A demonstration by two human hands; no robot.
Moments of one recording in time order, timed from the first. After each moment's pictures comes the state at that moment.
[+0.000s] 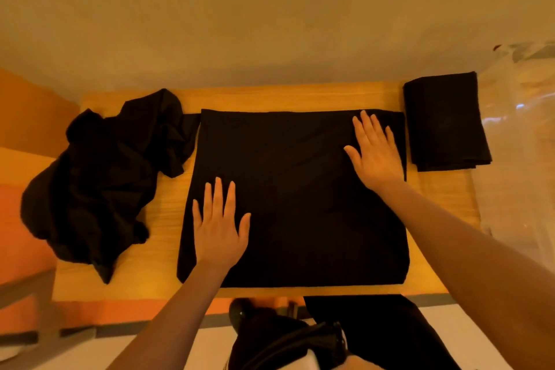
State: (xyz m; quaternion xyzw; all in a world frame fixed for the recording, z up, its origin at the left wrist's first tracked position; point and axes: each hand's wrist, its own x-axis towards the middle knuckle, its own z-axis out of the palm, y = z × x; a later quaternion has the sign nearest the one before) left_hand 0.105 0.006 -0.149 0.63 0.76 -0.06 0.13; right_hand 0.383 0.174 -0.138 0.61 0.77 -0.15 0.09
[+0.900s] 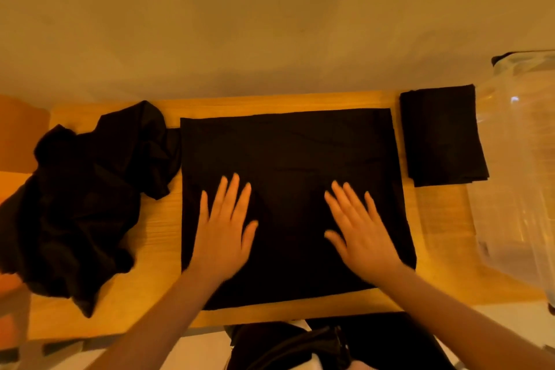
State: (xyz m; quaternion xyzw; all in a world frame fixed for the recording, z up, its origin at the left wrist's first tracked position) left_hand 0.109 0.046 -0.130 0.74 0.66 0.01 0.14; right_hand 0.372 0.072 -0.123 0.52 0.84 -0.14 0.06
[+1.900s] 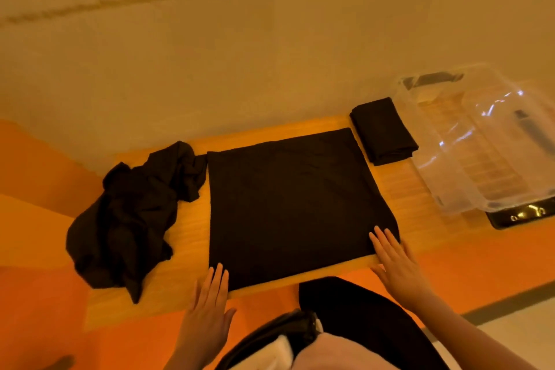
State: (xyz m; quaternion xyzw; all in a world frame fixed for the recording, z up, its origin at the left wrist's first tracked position) left_hand 0.039 -0.131 -0.154 0.75 0.64 -0.12 0.13; right_hand 0.451 -0.076 -0.143 0.63 0.75 -0.13 0.13
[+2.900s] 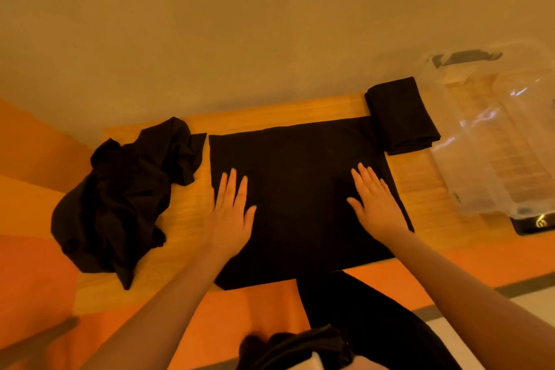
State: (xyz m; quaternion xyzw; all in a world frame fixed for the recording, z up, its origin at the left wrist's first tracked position) left_hand 0.094 0.011 -0.114 0.73 0.67 0.02 0.13; right_hand 0.398 0.039 -0.112 0.64 0.75 -0.17 0.04
